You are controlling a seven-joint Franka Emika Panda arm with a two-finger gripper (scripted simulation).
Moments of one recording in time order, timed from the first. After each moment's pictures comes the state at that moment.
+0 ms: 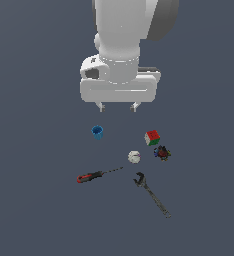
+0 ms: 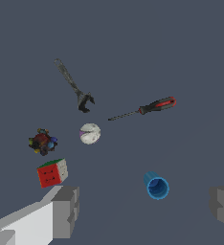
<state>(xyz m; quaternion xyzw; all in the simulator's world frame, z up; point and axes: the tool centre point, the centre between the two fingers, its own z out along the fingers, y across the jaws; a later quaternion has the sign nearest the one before) 0.004 0.003 0.327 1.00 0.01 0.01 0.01</state>
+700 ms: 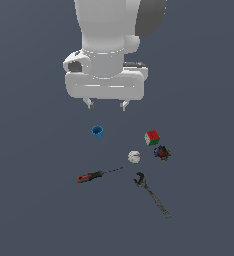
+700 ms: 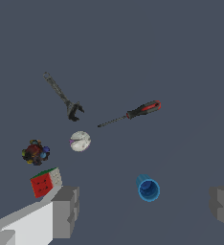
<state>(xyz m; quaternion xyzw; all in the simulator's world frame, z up) 0.009 -0.030 0.339 1.00 -0.03 0.03 0.00</state>
